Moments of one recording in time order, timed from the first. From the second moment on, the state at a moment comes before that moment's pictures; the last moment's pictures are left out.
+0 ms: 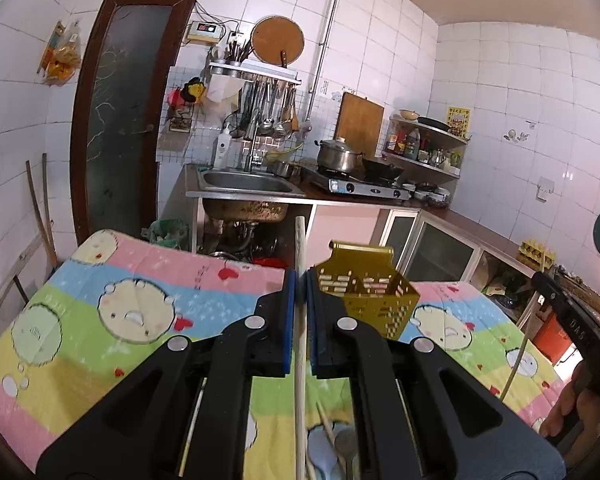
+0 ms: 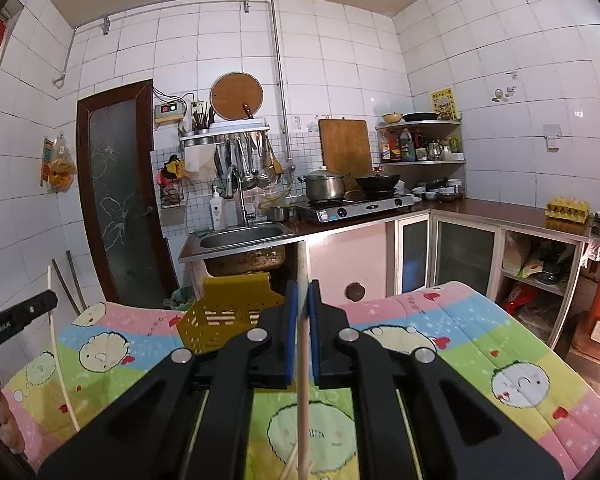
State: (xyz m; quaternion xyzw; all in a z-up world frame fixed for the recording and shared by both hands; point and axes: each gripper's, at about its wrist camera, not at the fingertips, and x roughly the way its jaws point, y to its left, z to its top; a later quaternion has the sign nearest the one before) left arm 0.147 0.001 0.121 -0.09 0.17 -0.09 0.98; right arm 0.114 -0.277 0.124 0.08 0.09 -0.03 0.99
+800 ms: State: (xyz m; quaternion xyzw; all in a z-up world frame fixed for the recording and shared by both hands) left arm 0.273 -0.050 0.208 -0.11 0.05 -0.15 0.98; right arm 0.268 -0.257 0.212 0.08 -0.01 -0.02 1.00
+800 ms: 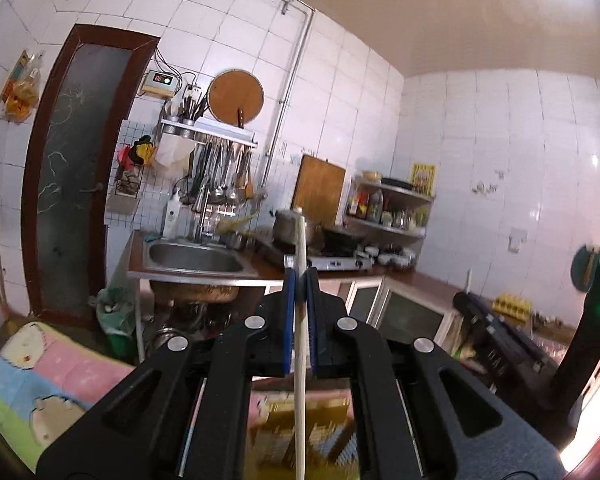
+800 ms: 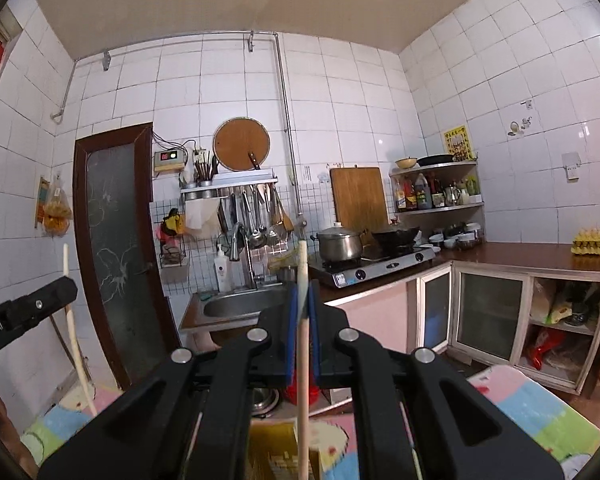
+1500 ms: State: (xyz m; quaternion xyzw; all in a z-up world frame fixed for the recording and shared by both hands) left arm 0.352 -0.058 0.100 -0.07 0.15 -0.10 0.98; right arm 0.336 -0.248 0.101 0.04 0.14 0.01 0.99
